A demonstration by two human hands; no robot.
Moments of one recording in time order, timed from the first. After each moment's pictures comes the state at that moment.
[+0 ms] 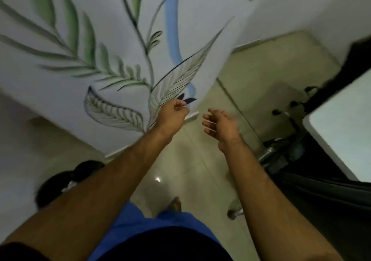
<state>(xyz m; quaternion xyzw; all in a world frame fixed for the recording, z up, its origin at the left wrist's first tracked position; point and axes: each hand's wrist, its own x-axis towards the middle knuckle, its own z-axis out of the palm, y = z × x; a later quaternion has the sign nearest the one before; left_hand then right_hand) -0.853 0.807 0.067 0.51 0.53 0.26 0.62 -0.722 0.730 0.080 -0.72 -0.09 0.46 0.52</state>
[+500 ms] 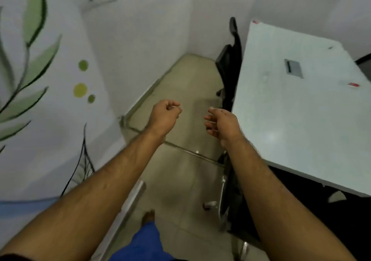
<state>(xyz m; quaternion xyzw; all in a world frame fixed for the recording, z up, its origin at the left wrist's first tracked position) -0.458 0.886 0.173 0.68 0.27 0.16 0.66 -0.381 0.730 0.175 -0.71 0.04 0.21 0.68</state>
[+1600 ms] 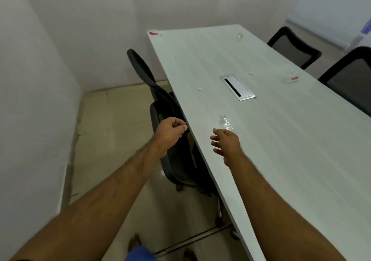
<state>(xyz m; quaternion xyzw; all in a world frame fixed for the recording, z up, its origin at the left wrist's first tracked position) 0.326 0.991 0.158 0.79 0.00 -0.13 0.59 0.280 0.802 0.135 -0.65 0.34 0.01 0.68</state>
